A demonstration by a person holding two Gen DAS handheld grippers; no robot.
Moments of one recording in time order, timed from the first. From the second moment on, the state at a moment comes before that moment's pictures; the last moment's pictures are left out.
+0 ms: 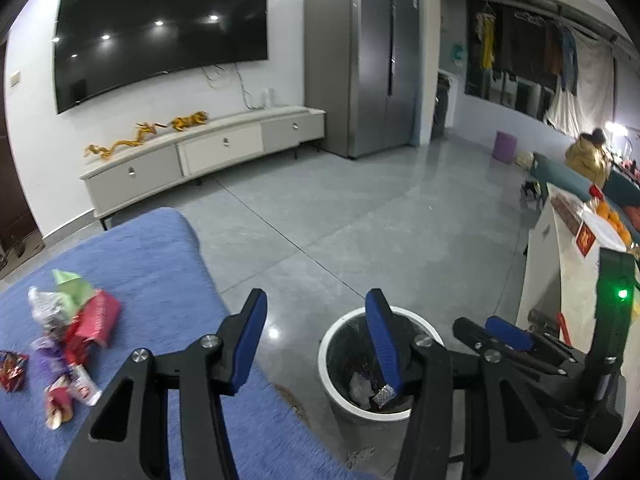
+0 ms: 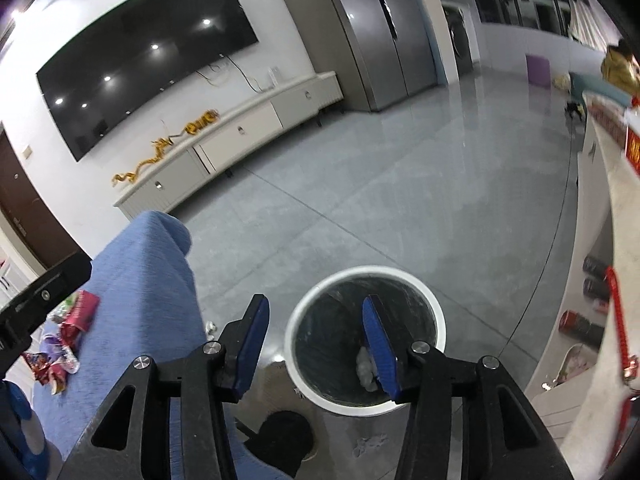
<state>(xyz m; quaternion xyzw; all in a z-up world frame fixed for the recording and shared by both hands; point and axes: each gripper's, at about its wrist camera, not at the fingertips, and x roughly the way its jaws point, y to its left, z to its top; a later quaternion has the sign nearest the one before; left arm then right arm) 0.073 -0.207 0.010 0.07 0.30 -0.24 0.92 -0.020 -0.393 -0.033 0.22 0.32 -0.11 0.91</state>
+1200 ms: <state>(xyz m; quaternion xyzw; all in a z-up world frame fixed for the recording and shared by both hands) 0.067 0.047 0.004 -0.05 0.27 -0.08 0.96 0.022 -0.223 0.045 0.11 0.30 -0.01 0.95</state>
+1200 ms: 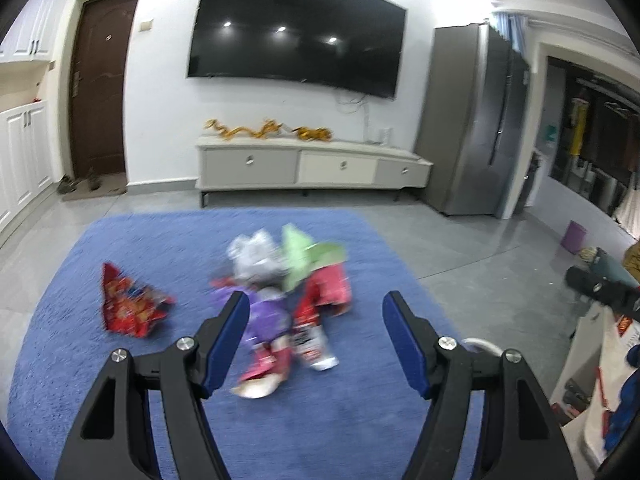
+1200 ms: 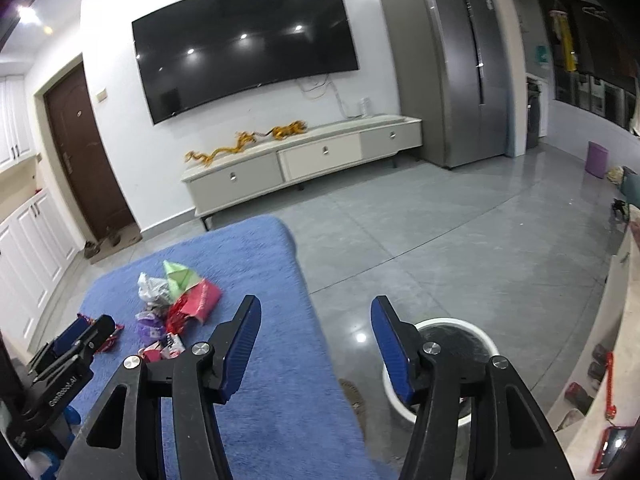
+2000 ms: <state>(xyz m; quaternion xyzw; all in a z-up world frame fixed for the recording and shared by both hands) 0.130 0.082 -0.091 -0.06 0.41 -0.12 0.90 0.142 -0.119 -0.032 0.09 0.40 0.15 0.90</state>
